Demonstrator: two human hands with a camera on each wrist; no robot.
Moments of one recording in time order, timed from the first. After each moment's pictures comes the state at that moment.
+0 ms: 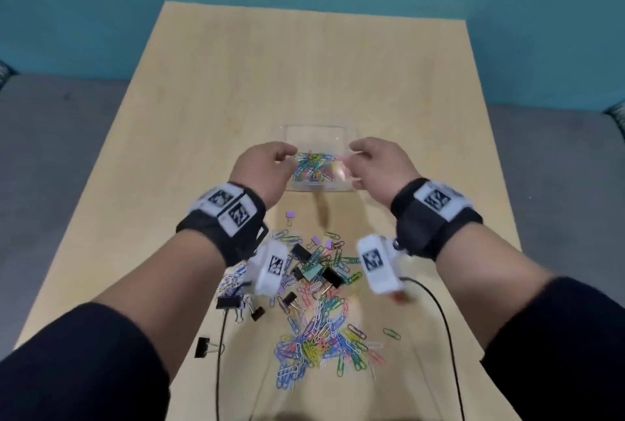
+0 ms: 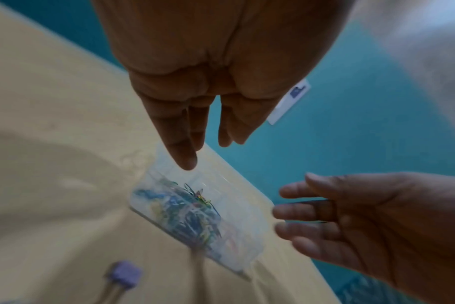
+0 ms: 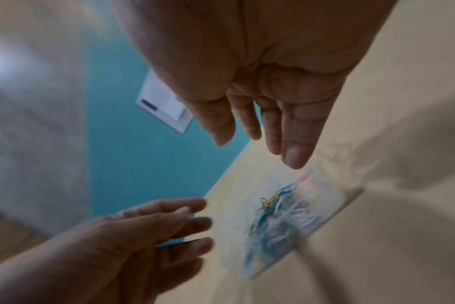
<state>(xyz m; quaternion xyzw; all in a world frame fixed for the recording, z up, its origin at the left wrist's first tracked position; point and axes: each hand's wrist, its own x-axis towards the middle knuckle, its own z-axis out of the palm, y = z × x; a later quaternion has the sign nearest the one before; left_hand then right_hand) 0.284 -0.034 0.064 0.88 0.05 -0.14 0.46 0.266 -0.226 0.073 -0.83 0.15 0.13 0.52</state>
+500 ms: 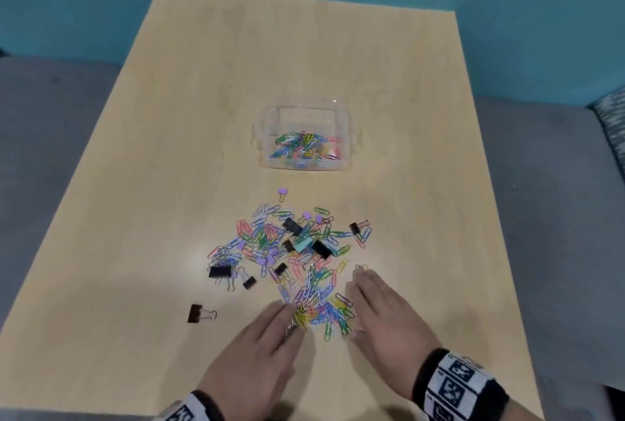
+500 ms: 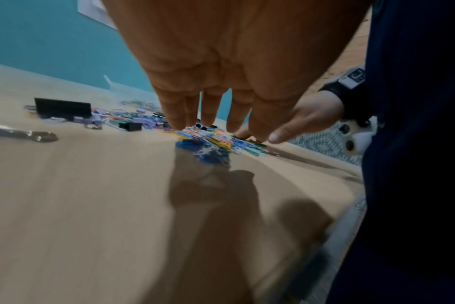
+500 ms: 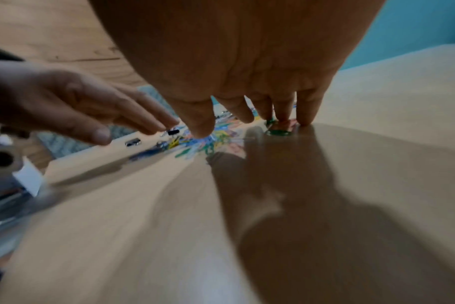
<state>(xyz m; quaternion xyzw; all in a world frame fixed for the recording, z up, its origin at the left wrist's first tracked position) 0.014 0.013 0.000 0.91 -0.38 -0.15 0.10 0.012 -0.253 -0.002 -0.96 -0.16 0.22 0.09</state>
